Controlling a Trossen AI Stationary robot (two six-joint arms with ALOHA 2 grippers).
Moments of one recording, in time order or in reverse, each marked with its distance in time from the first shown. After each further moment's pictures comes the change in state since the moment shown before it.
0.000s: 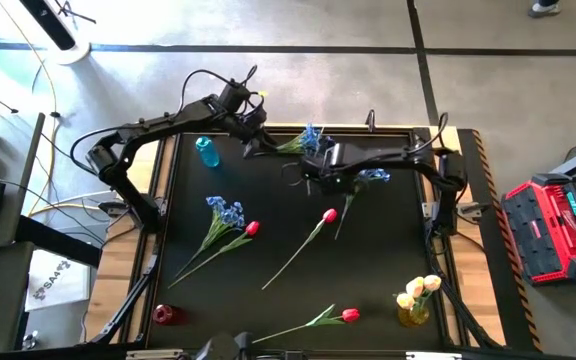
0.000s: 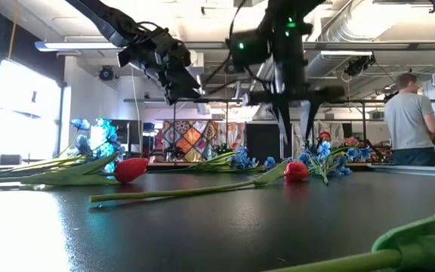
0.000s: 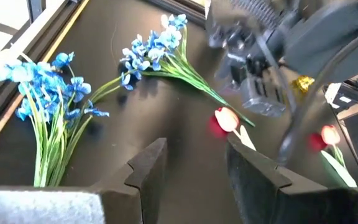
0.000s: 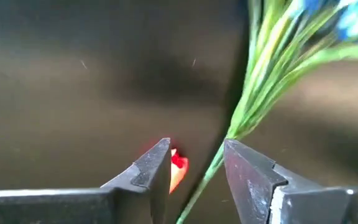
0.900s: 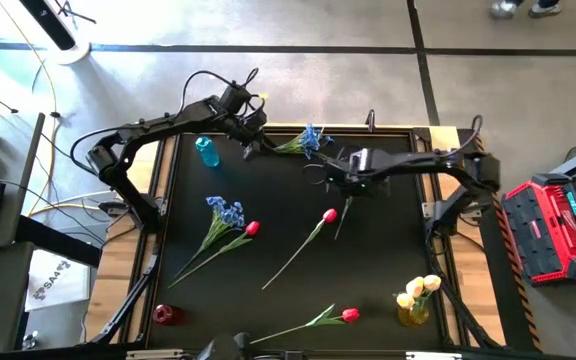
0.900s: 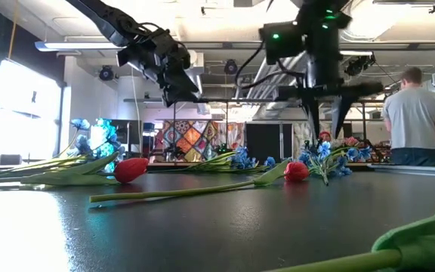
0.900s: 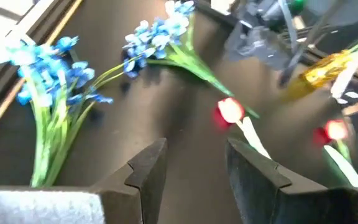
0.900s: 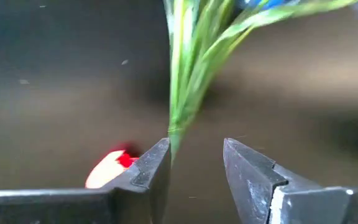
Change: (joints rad) left arm -0.008 0.000 0.000 -0.044 -0.048 0.001; right arm 0.008 -0.266 -0.298 0.118 0.039 0.186
